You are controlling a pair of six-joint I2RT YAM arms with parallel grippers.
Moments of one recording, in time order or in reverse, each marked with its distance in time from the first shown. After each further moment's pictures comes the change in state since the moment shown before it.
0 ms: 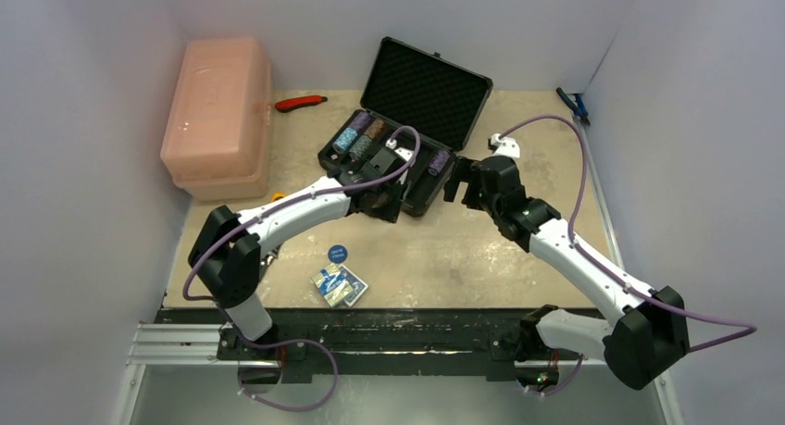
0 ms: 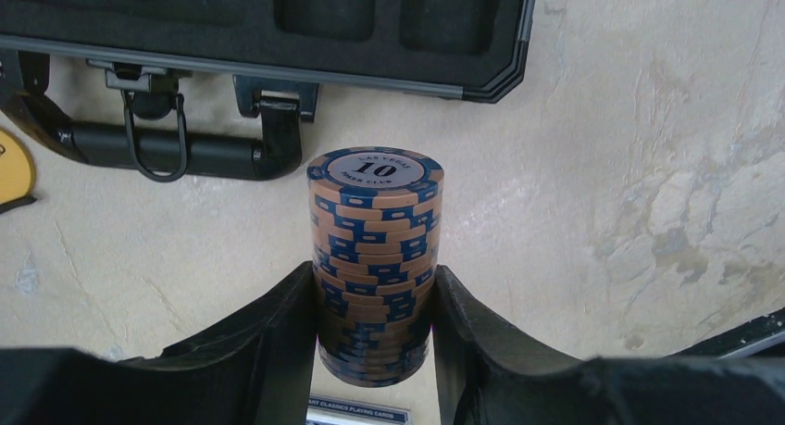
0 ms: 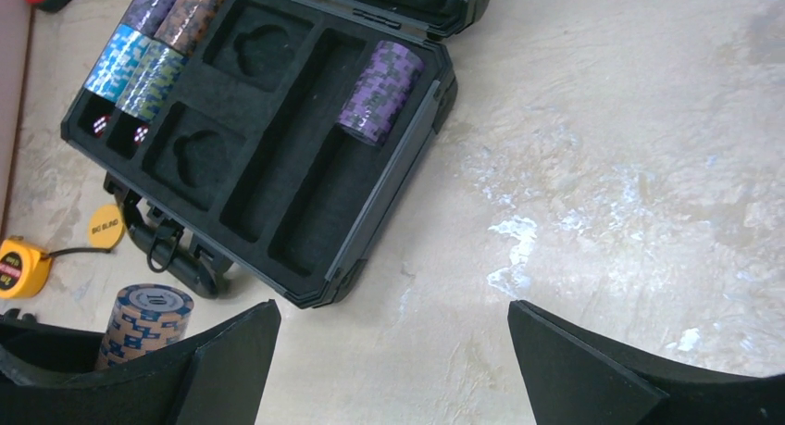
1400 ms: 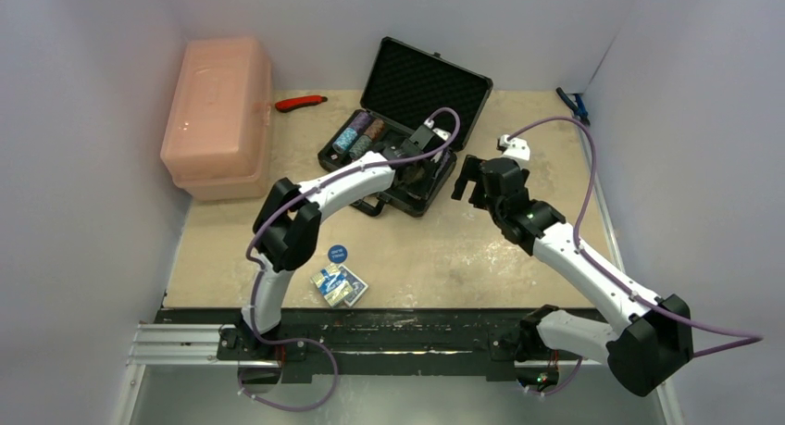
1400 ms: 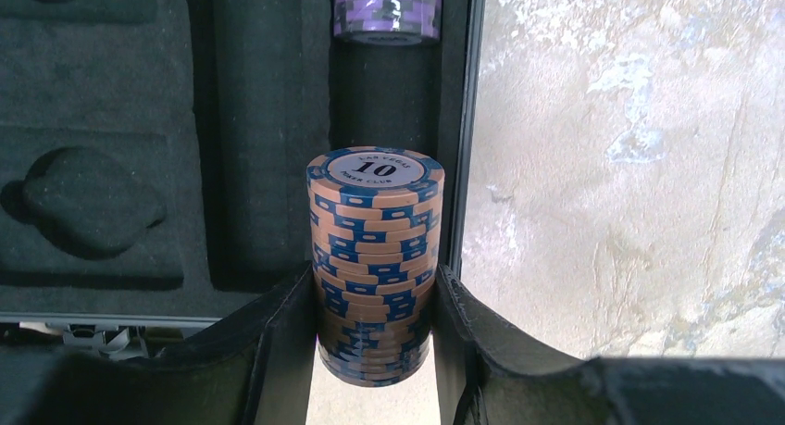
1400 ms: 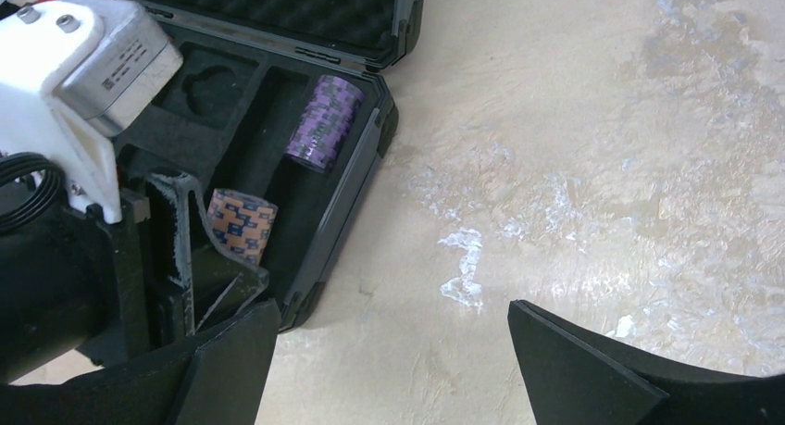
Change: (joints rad) left arm 0.000 0.422 0.473 -0.026 -0.011 0.083; right arm 0.007 -0.045 0.000 -0.051 0.150 0.013
